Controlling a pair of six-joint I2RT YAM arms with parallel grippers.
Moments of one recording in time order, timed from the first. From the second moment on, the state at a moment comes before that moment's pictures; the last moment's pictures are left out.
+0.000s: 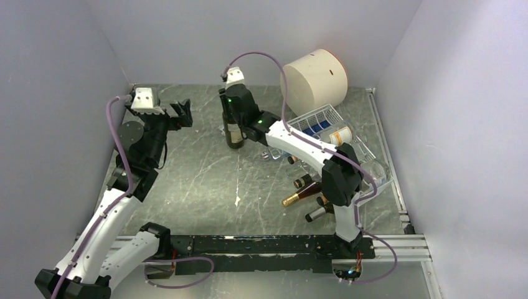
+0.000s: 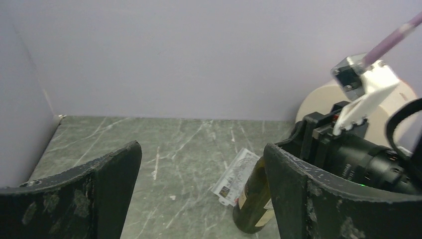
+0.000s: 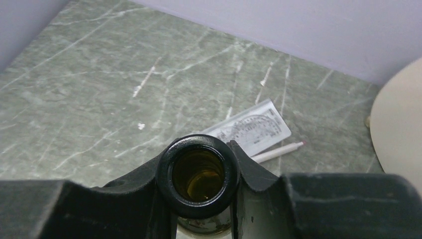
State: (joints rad) left arm -0.34 0.83 0.88 0.11 -0.22 -0.12; right arm 0.84 1.96 1.72 -0.07 0.43 0.13
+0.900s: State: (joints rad) left arm -0.26 0.67 0.85 0.08 -0.59 -0.12; right arm 0.94 2.35 2.26 -0.13 0.39 0.07
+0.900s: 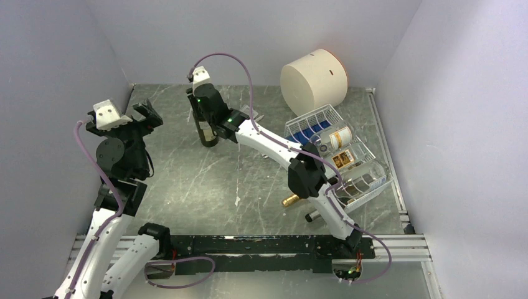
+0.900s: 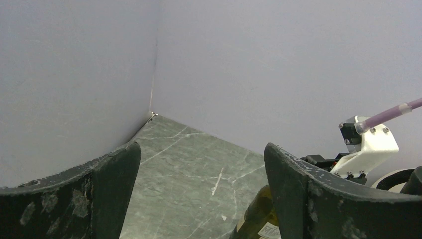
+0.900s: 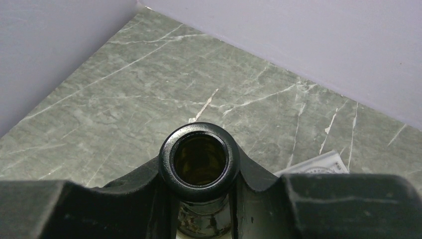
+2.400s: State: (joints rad) left arm -0.26 0.80 0.85 0.07 -0.24 -0.12; right arm 0.97 1.10 1.33 -0.88 0.48 -0.30
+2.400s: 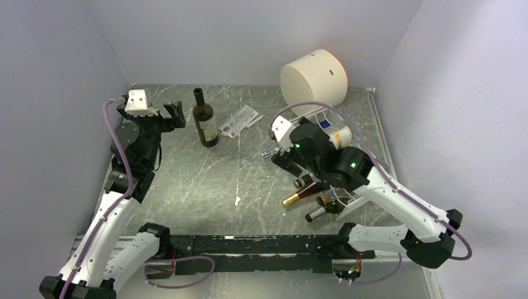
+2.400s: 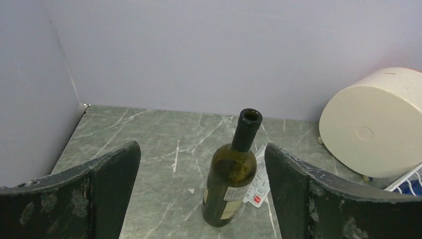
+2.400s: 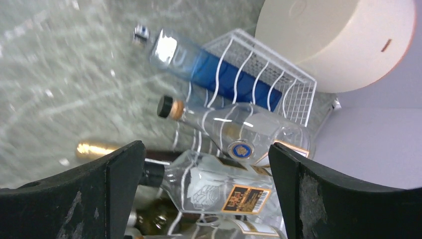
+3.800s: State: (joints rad) left arm -0.33 0.78 0.86 0.07 -0.21 -0.12; right arm 0.82 1.54 1.07 -0.60 0.66 -0.94
